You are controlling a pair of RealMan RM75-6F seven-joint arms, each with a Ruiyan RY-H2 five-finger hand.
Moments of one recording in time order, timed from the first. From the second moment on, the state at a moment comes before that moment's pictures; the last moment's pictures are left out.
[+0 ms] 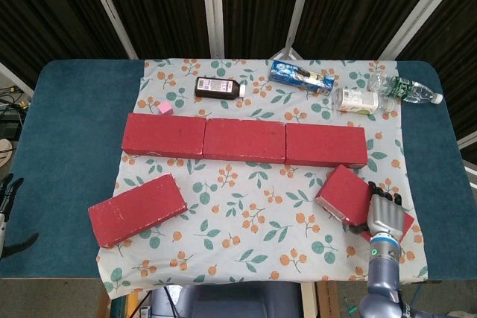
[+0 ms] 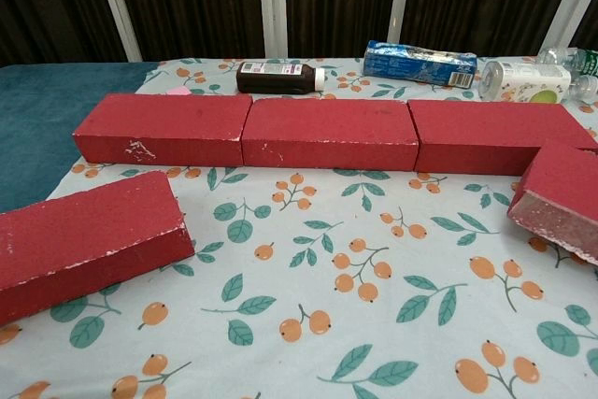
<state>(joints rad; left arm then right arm) 0.01 -1.05 -0.02 -1.77 1.49 1.56 0.18 0.45 -1.41 0.23 -1.97 -0.43 1.51 -0.75</state>
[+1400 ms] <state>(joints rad) 0.02 -1.10 -0.06 -1.75 1.44 1.60 0.25 1.08 -1.45 0.52 -1.63 0.01 1.19 -1.23</state>
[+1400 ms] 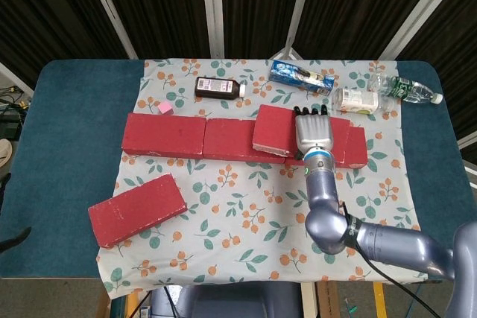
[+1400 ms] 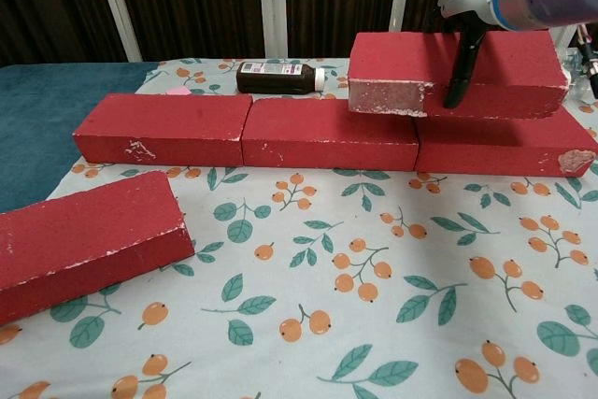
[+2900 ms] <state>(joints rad) 0.01 -1.12 -0.07 -1.76 1.41 1.60 0.32 1.25 -1.53 0.41 -1.35 0.15 0.88 -1.16</state>
